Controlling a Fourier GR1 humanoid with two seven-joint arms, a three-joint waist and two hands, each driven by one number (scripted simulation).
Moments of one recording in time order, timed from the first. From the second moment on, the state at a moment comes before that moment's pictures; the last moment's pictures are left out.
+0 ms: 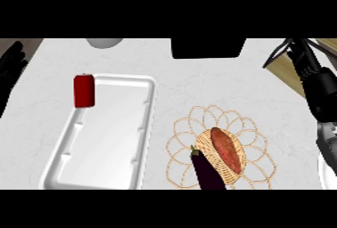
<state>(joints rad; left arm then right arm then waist) -0.28 0.63 0.01 -1.50 0.10 0.09 0.21 -0.36 -0.56 0.15 -1.53 -0.17 -0.20 0.08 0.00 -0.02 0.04</state>
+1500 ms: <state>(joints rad) 0.02 0.42 0.04 -1.41 0.21 0.05 0.09 -0.17 -0.31 0.72 -1.82 0.92 -0.18 0.95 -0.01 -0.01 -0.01</state>
